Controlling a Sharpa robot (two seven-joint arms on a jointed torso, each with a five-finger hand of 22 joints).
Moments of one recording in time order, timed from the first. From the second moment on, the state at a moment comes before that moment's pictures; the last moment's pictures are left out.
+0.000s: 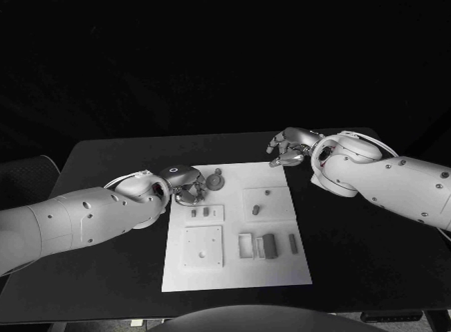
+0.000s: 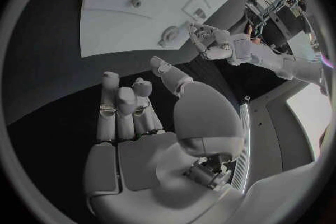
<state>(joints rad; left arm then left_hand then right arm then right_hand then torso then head) 1.14 -0.66 -0.23 1.19 -1.46 -0.35 0.09 1.22 -0.08 0.68 -0.28 0.08 1.04 0.11 0.35 0.47 1.26 0.04 0.10 0.18 1.25 -0.06 1.37 0.43 0.02 1.34 -0.16 0.56 1.31 1.19 -0.71 0.00 1.37 -1.37 -0.19 -0.25 1.11 -0.11 0.55 -0.29 0.15 0.79 0.15 0.28 0.43 0.98 0.03 1.22 0.87 1.12 -0.05 1.50 0.75 0.25 1.01 0.03 0.94 1.31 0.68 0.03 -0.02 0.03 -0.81</state>
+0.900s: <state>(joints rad) 1.14 -0.66 -0.23 1.20 -1.46 -0.35 0.09 1.22 -0.08 0.67 -0.28 0.08 1.02 0.12 0.33 0.47 1.26 0.04 0.10 0.18 1.24 -0.07 1.37 0.43 0.02 1.33 -0.16 0.55 1.31 1.19 -0.71 0.00 1.36 -1.37 -0.19 -0.25 1.11 -0.11 0.55 -0.29 0.15 0.79 0.15 0.28 0.43 0.98 0.03 1.22 0.87 1.12 -0.05 1.50 0.75 0.25 1.01 0.03 0.94 1.31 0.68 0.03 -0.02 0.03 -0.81</state>
